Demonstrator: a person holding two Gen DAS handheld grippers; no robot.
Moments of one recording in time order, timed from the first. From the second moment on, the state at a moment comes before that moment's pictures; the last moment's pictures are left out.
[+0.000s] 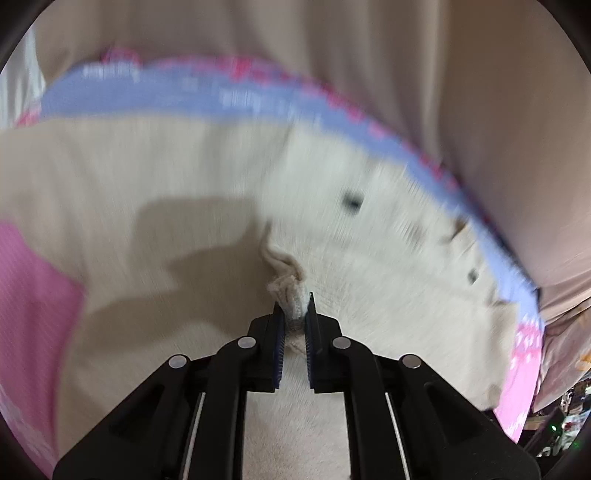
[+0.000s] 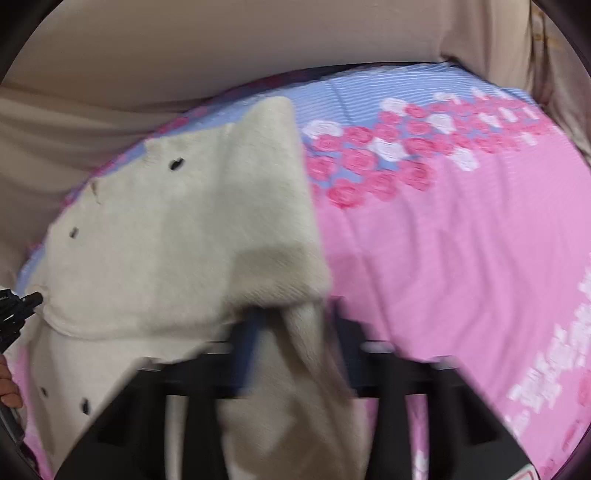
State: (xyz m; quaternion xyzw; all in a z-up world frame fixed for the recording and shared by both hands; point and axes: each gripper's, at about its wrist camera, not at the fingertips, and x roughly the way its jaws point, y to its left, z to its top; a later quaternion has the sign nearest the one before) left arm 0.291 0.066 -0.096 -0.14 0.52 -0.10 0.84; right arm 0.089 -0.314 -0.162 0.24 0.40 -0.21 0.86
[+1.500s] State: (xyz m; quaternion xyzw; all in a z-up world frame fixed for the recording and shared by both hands) left arm 0.362 0.450 -0.105 -0.38 0.38 0.19 0.82; right arm 0.067 -0.183 -0.133 0.13 0.44 -0.18 0.87
